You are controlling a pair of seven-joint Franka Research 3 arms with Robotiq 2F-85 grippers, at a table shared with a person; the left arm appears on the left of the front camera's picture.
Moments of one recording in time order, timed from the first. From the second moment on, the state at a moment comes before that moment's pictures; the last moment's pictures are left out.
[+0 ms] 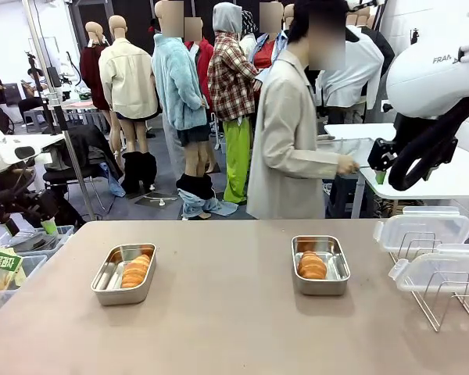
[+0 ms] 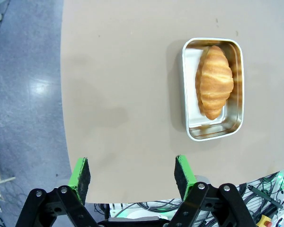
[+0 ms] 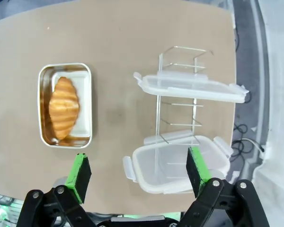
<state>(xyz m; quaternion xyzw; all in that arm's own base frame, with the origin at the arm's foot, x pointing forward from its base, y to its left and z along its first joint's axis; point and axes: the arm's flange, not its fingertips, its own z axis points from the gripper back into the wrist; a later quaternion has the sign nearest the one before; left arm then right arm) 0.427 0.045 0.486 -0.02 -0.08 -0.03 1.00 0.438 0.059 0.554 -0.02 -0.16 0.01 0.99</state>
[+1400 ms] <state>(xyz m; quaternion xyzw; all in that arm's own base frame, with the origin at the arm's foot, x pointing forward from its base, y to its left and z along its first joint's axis) 0.427 0.045 0.486 -0.02 -0.08 -0.03 1.00 0.439 0.066 0.551 -0.02 -0.16 0.02 0.99</state>
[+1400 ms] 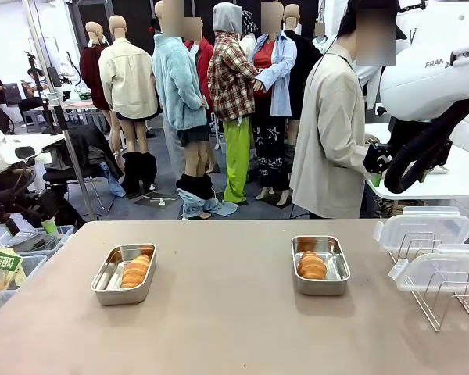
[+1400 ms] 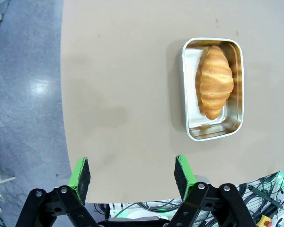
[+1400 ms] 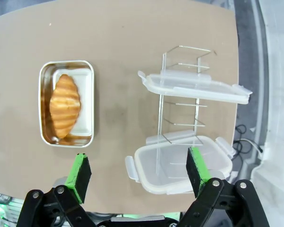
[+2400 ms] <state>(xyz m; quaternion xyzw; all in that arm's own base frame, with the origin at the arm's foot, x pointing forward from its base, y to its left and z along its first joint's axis) 0.427 0.045 0.486 -0.02 -0.08 -0.03 1.00 0.439 0.066 0.551 -0.02 -0.16 0.02 0.99</state>
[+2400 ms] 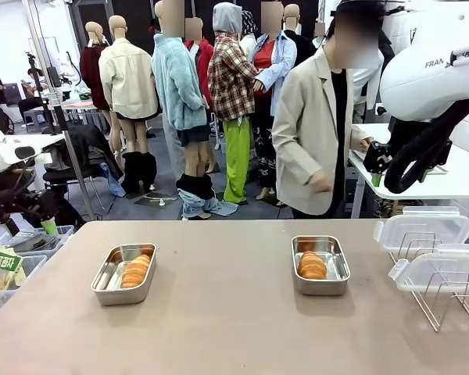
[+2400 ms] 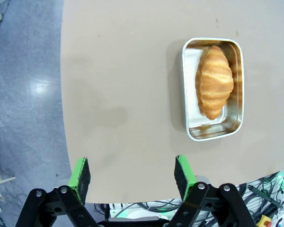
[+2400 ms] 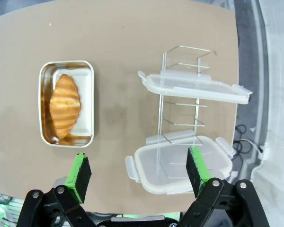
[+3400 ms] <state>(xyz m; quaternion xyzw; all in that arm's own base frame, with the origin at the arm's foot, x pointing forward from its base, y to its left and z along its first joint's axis) 0.427 0.045 0.486 -0.02 -0.08 -0.03 1.00 0.439 0.066 0.551 -0.02 -0.16 0.02 0.99</state>
